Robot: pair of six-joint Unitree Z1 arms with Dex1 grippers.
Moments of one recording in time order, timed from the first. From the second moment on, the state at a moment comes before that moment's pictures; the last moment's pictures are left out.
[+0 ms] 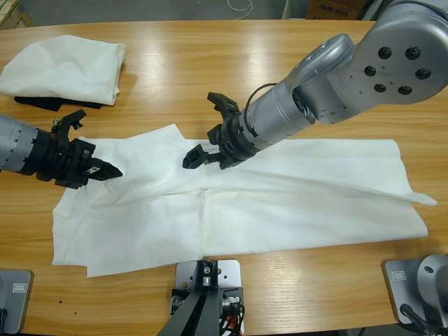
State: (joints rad) arm 0 -0.51 1.63 -0.74 0.33 -0.51 -0.62; arm 1 0.82 1.94 -1.08 0.16 0.49 0.52
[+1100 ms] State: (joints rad) arm 0 -0.42 1.72 -0.82 0.37 -0.57 -0.54; arm 1 0.82 1.96 -0.95 0.09 0.62 0.57
